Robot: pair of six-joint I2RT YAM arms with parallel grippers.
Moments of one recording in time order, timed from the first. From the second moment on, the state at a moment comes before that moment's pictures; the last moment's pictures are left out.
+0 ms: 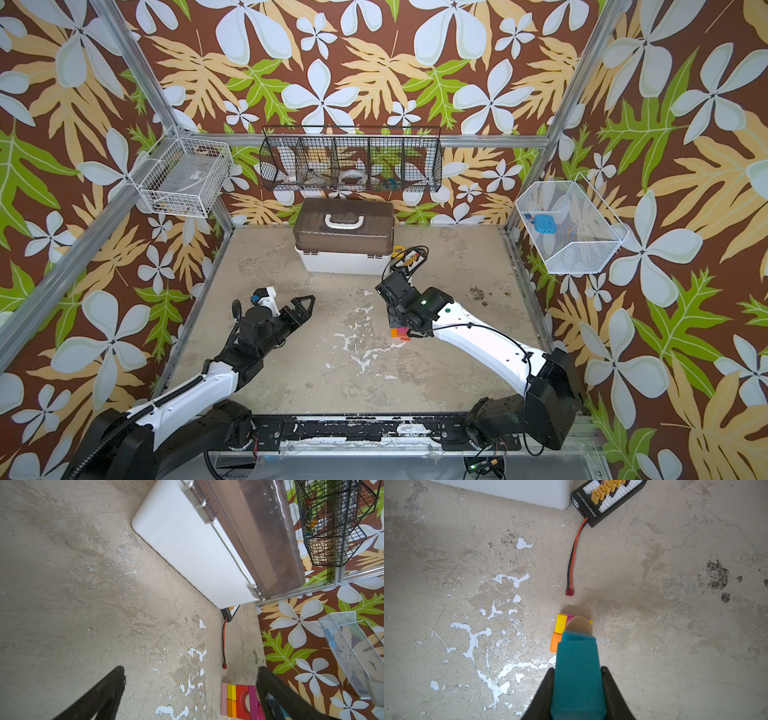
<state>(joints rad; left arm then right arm) -0.38 1.01 0.32 0.31 0.01 -0.98 0.77 1.40 1.17 -0.88 0.36 0.56</state>
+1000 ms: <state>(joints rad) -0.38 1.01 0.32 0.31 0.02 -0.98 0.77 1.45 1.20 -0.85 0.39 0.72</state>
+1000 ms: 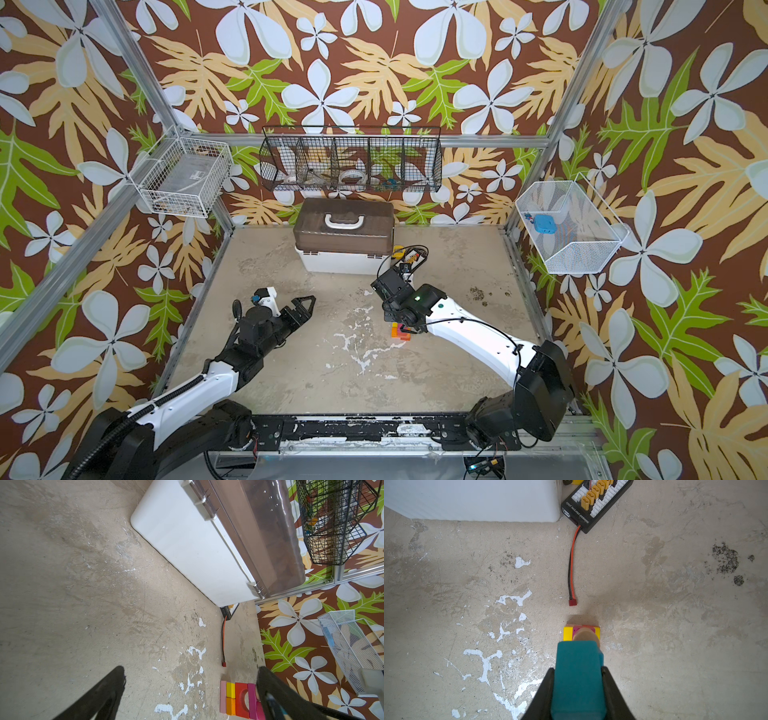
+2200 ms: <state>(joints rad) -0.38 1.02 0.32 0.31 0.02 -0.99 0.75 1.45 1.16 -0.82 0.41 0.72</state>
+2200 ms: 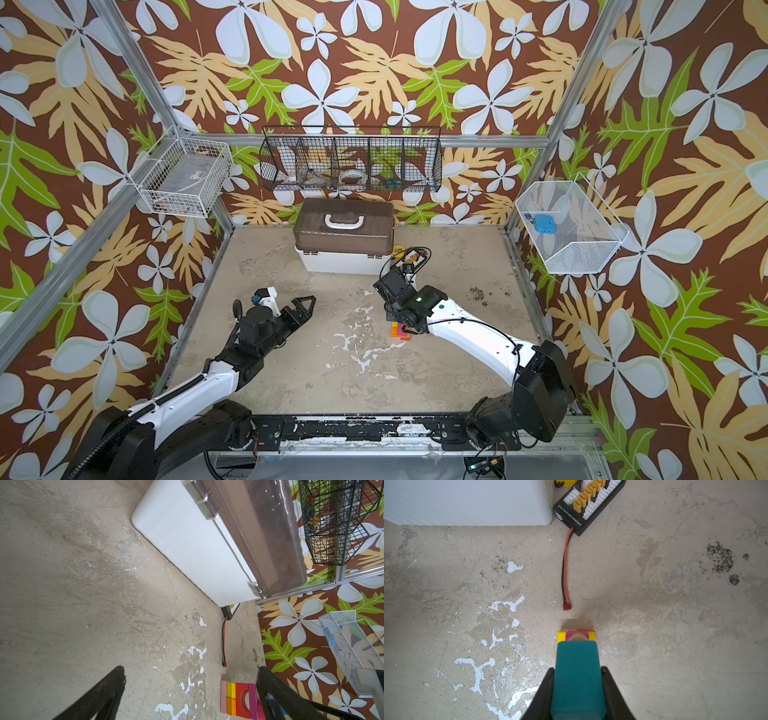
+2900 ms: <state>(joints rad) -0.38 1.02 0.32 0.31 0.02 -0.99 0.75 1.45 1.16 -0.82 0.40 0.72</state>
